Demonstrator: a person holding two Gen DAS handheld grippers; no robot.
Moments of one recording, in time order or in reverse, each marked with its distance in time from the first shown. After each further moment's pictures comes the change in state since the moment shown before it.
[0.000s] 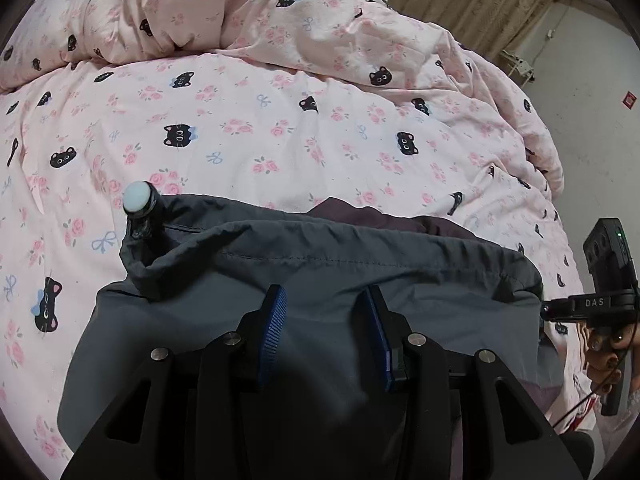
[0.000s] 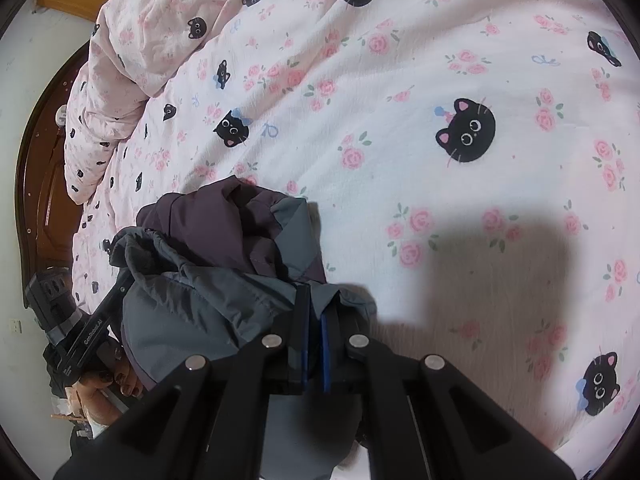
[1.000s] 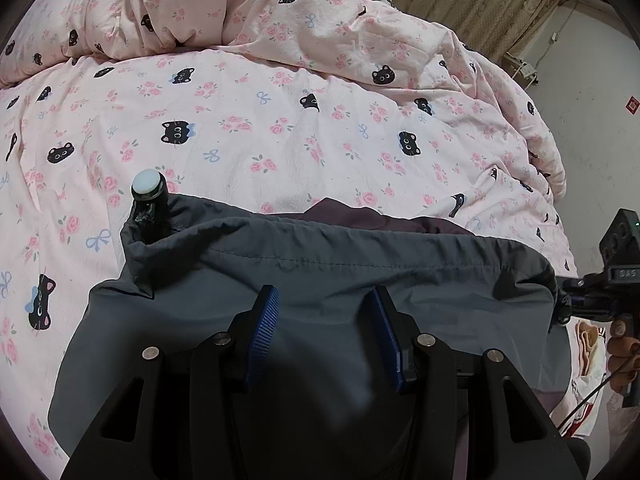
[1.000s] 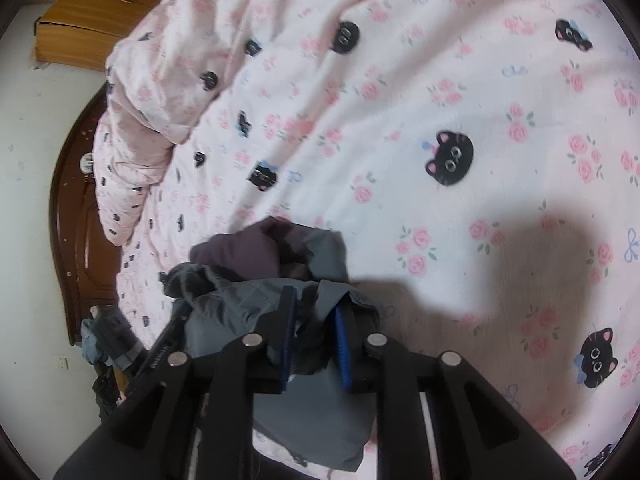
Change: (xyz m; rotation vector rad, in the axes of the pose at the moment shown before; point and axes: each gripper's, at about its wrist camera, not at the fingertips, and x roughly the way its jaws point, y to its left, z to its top) left arm 0.003 0.000 0.002 -0.021 0.008 -0.010; right arm -0.043 -0.008 0.008 0.136 -0.073 0.157
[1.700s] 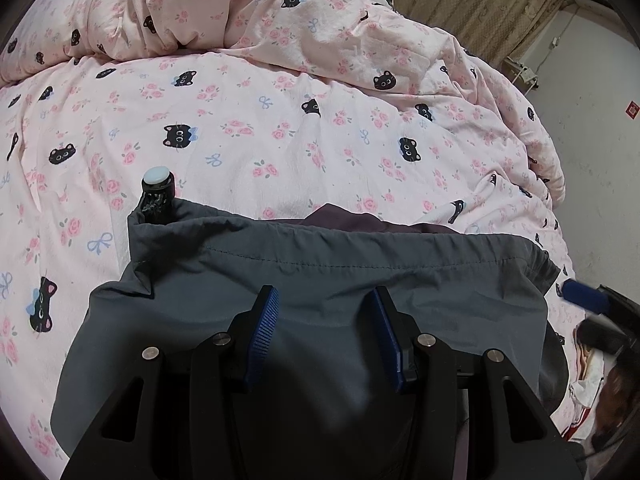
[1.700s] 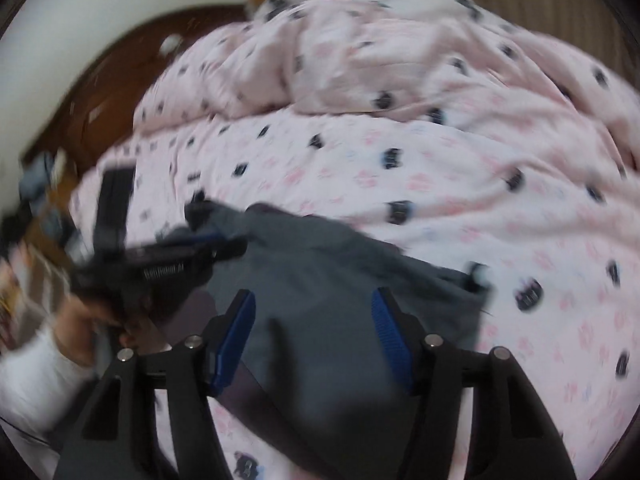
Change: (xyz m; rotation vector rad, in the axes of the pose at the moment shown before) left arm -0.002 0.000 0.003 0.002 -0.018 0.003; right arm 0.024 0.123 -0.080 -0.752 -0.200 -0.200
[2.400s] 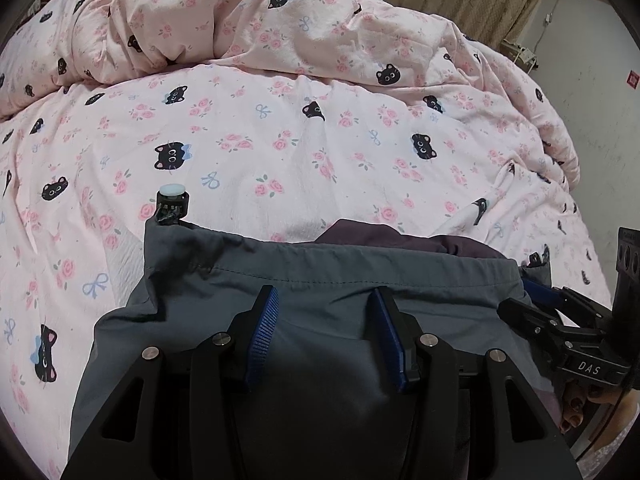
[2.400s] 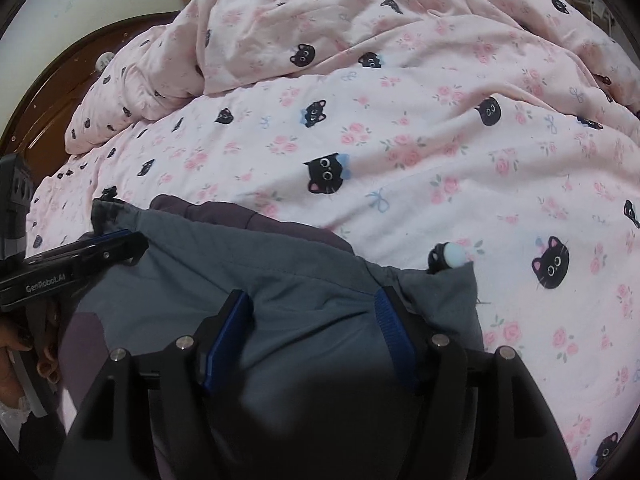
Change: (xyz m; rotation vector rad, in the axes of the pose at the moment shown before) left arm 0.020 0.001 0.008 0.081 -0.015 0.063; right arm 0.078 -0.053 -0.023 0.172 -0.026 -0.145
